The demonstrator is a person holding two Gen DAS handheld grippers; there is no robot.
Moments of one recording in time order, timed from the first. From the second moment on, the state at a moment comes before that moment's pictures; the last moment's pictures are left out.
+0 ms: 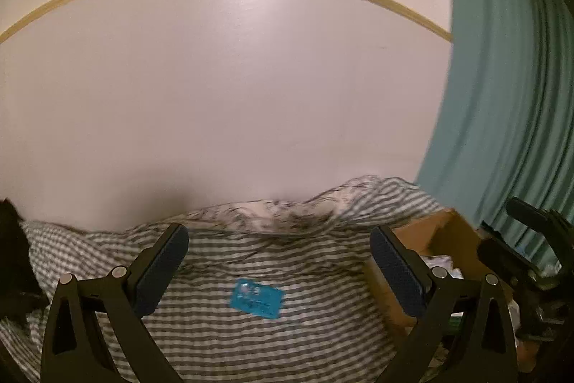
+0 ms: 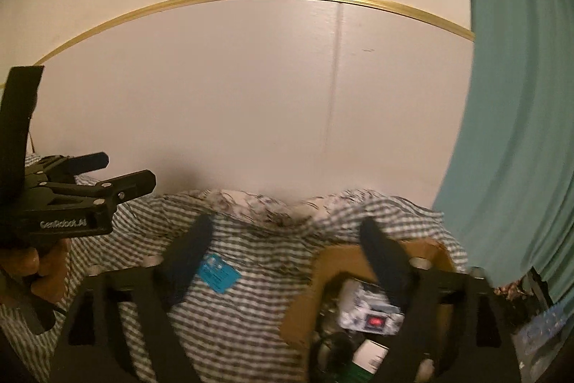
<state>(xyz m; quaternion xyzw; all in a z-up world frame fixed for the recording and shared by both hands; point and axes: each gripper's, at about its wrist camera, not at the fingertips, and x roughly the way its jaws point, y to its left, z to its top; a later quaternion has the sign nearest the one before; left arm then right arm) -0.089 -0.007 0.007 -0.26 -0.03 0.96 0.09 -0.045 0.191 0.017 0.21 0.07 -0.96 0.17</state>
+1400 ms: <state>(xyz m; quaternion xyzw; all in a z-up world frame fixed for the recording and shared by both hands) -0.229 -0.086 -0.255 -0.48 0.02 0.88 0.04 -0.211 0.000 -0.283 0.47 0.26 -0.81 0.24</state>
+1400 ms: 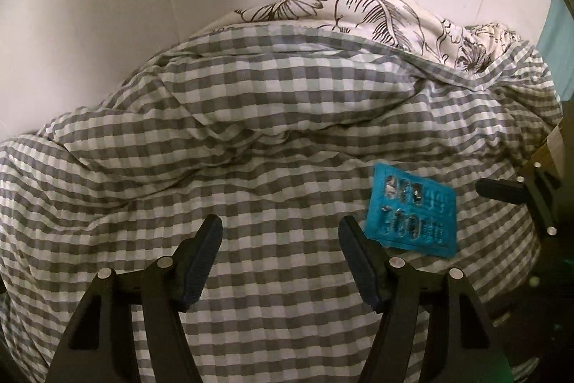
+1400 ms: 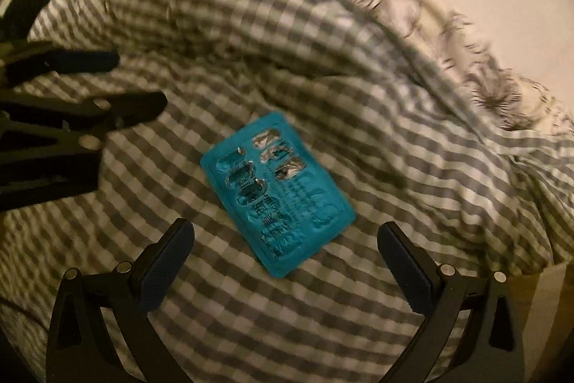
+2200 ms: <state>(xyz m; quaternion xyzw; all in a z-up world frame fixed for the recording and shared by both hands) -0.180 -0.050 -0.161 -0.41 0.03 0.91 0.08 -0.171 0.054 -0.190 0.42 0.21 -0.86 0.22</state>
